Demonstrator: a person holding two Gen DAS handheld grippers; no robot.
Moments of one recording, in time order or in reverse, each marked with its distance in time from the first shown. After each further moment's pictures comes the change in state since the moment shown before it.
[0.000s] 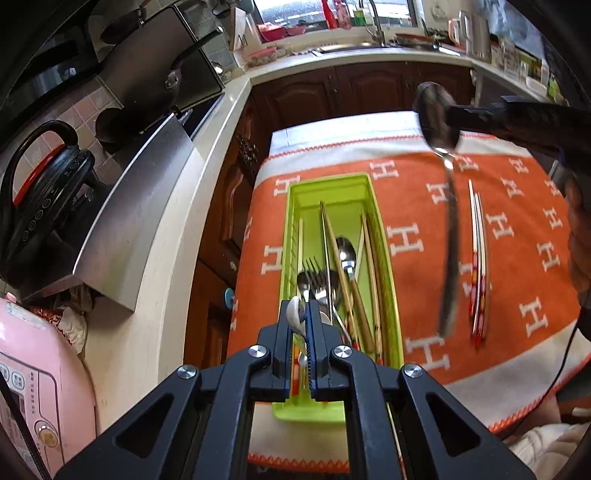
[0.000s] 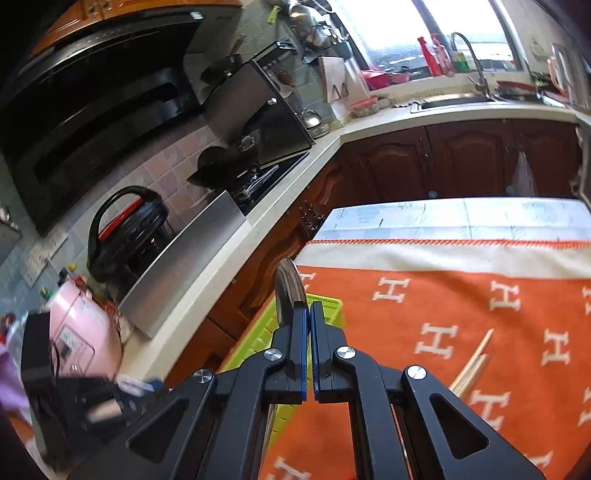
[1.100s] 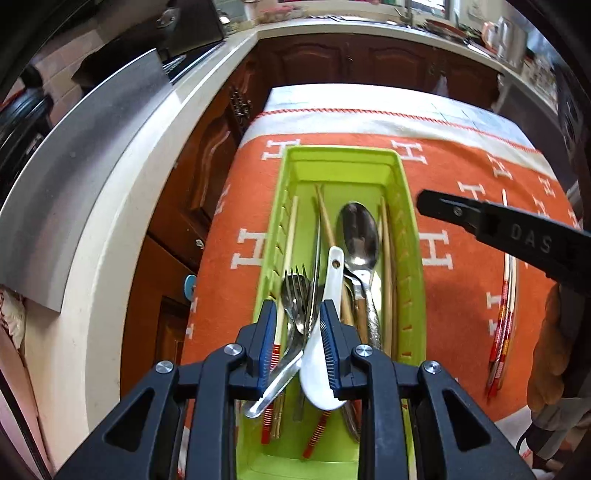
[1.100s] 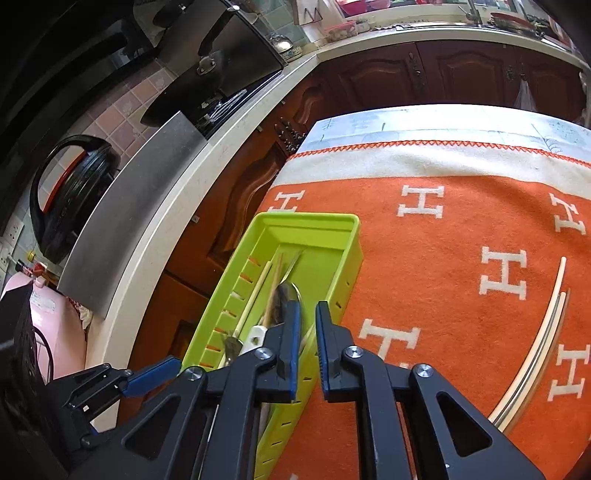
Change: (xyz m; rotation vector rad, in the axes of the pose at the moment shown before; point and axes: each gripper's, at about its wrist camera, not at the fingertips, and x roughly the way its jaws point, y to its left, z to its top) left arm 0.096 0.013 0.024 -0.148 0.120 -0.089; right arm 0.143 -0.006 -0.044 0.079 0.253 -0.083
